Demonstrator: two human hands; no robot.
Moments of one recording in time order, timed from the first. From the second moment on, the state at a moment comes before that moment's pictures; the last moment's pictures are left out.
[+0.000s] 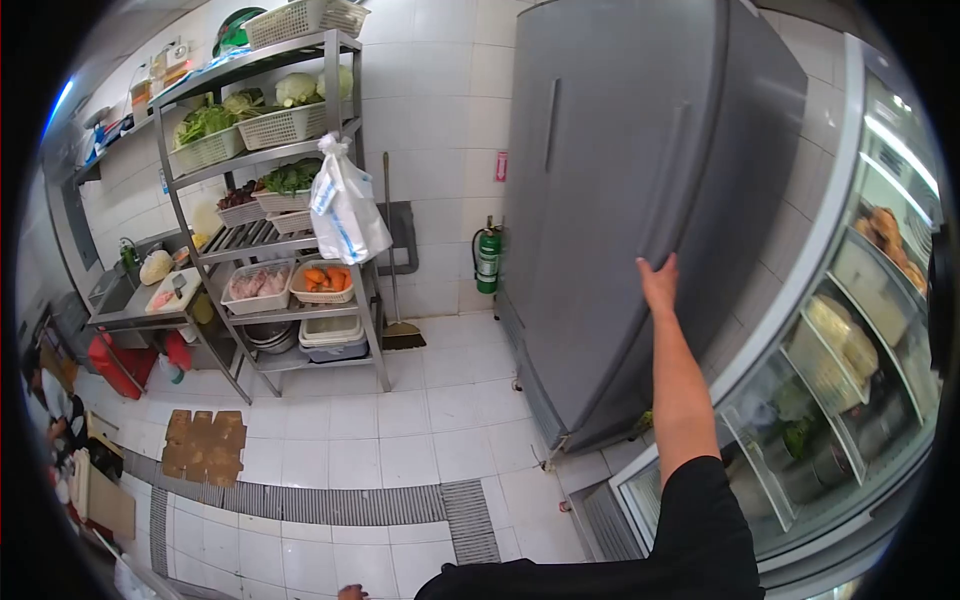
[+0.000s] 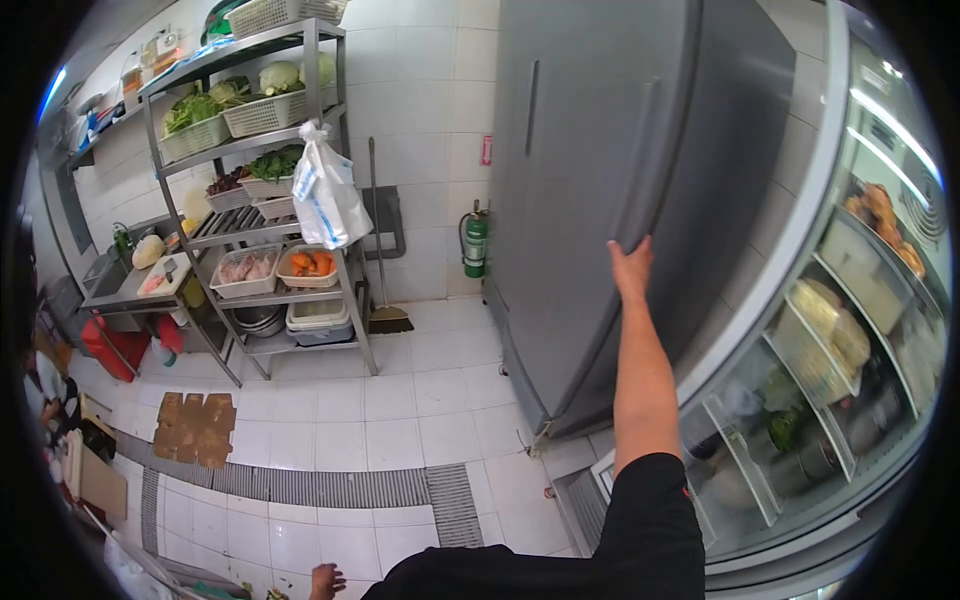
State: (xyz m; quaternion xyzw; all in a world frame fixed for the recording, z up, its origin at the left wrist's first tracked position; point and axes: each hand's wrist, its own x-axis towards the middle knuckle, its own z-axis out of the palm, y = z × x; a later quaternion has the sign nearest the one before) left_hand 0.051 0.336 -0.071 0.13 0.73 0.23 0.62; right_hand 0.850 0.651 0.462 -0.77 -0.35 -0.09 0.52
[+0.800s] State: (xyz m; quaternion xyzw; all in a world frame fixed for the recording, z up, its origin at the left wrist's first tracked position) left_hand 0.460 0.872 0.179 0.60 0.40 0.17 0.67; right_hand 0.641 0.641 0.077 -0.73 -0.54 0.32 0.29
